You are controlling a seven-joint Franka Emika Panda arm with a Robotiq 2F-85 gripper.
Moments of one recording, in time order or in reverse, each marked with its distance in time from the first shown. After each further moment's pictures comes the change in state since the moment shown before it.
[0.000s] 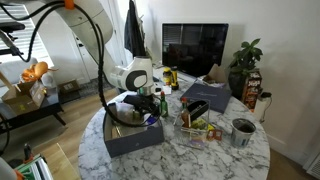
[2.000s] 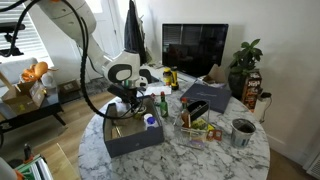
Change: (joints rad) arm 0.060 -0.085 0.119 -0.037 0.320 -0.052 -0.051
